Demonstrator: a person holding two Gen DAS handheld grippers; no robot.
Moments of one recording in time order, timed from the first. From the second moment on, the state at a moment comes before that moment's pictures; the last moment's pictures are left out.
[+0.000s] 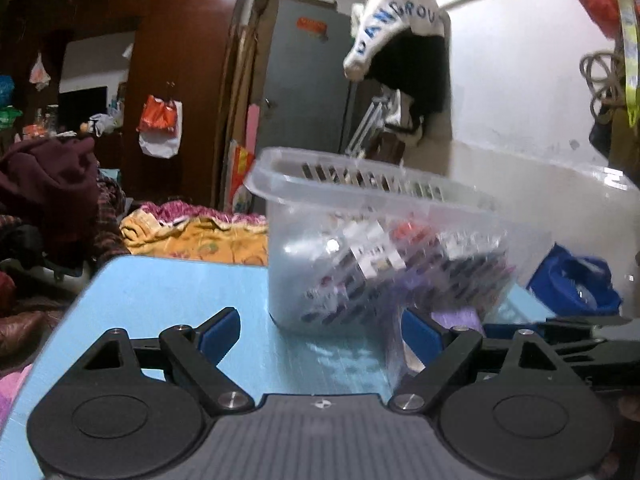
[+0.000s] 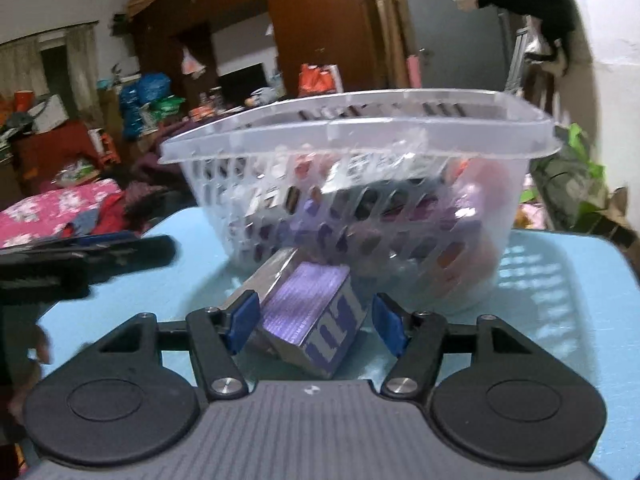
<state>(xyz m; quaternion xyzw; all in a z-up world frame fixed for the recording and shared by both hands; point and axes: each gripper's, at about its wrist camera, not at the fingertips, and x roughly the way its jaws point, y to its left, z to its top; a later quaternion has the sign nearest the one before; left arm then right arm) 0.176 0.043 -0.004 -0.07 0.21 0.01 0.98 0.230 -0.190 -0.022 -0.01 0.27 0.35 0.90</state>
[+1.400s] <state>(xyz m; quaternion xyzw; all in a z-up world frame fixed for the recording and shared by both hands) 0.197 -0.010 -0.022 0.00 0.27 0.00 0.96 0.213 -0.233 -0.028 0.02 0.25 0.30 0.92</state>
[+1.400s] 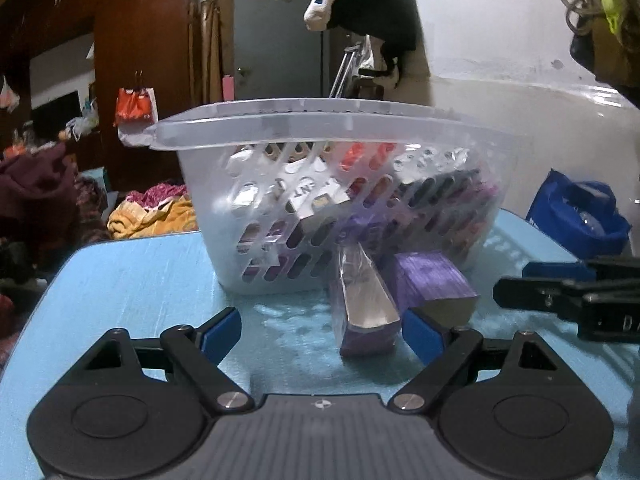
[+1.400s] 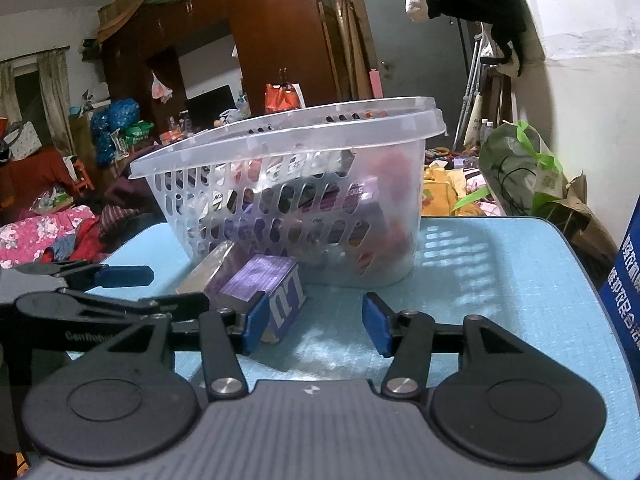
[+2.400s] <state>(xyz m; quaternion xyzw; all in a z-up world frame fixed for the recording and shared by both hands) 0.202 -0.006 -0.022 -0.01 0.27 -0.02 0.96 0.222 -0.210 -0.035 -0.04 0.29 0.31 0.90</state>
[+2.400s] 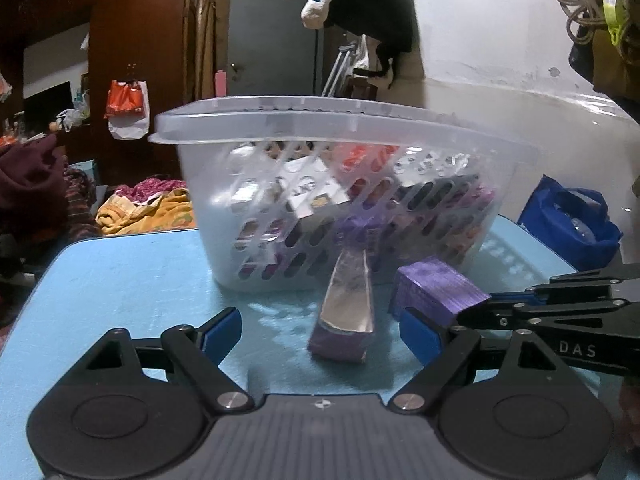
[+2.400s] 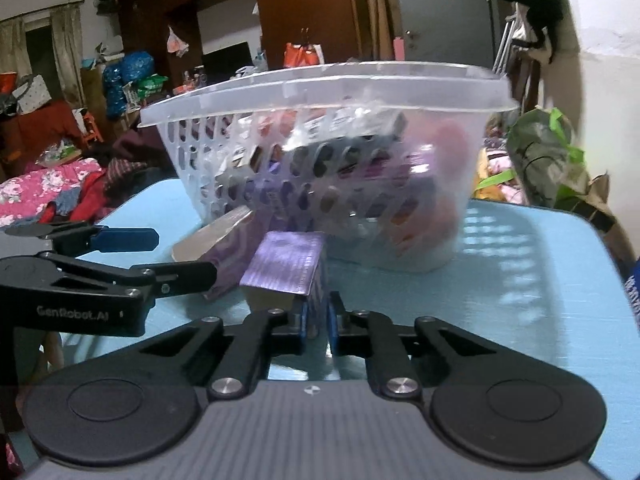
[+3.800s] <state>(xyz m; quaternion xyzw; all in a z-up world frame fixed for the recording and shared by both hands) 0.142 0.018 0.002 -0.06 0.17 -0.06 0.98 0.181 -0.202 -0.013 -0.07 0.21 0.33 0.92</state>
